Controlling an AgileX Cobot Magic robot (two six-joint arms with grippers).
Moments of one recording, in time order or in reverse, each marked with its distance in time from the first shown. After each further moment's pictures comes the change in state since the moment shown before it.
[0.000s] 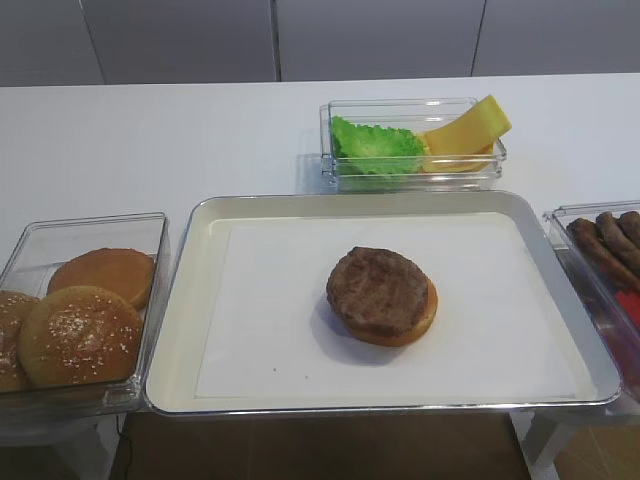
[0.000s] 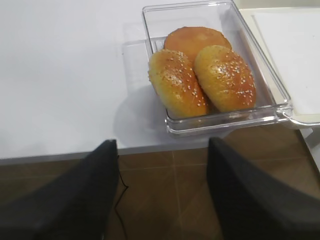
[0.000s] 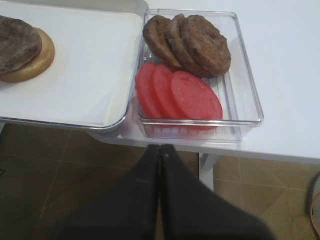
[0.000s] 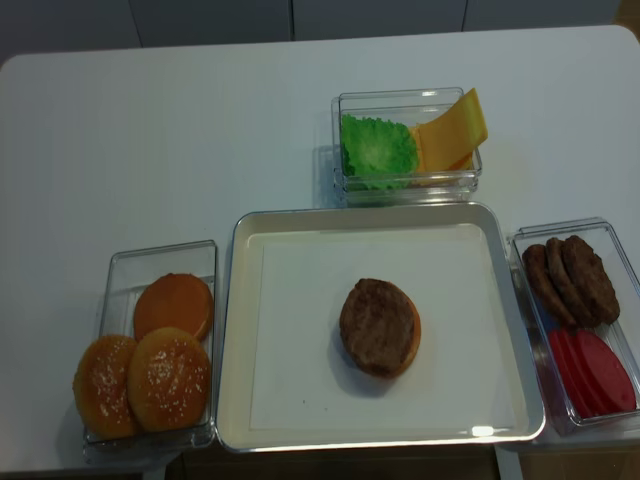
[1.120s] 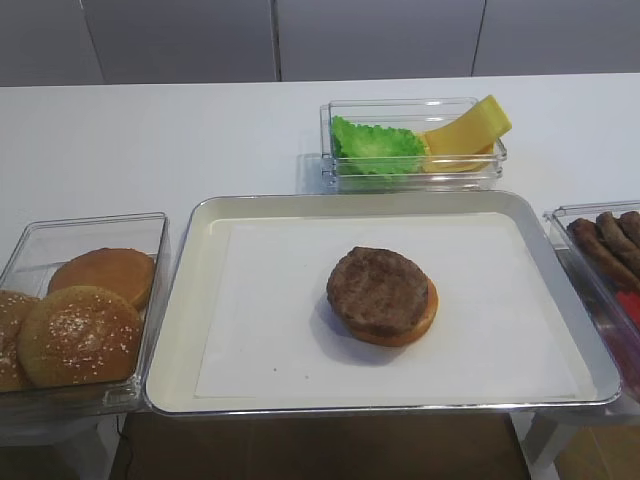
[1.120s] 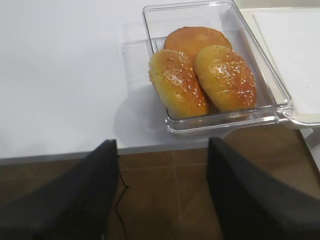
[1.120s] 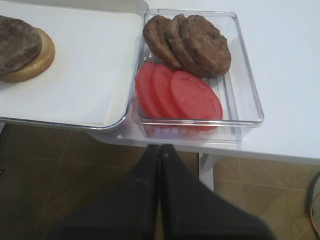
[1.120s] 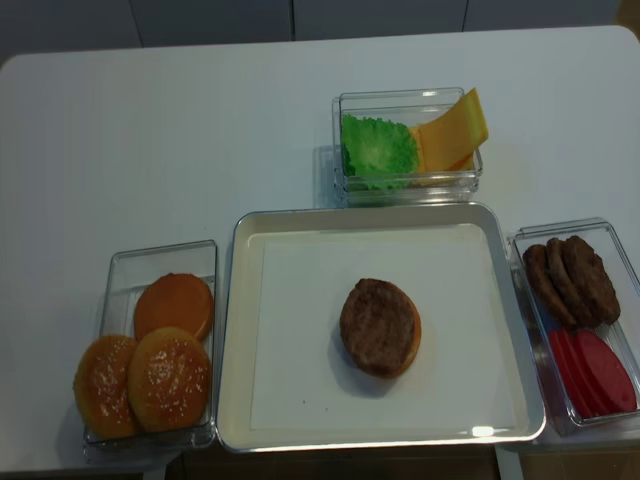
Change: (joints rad) left arm 0.000 0.000 0.000 0.000 0.000 0.000; right arm 0.000 0.000 0.000 0.000 0.000 0.000
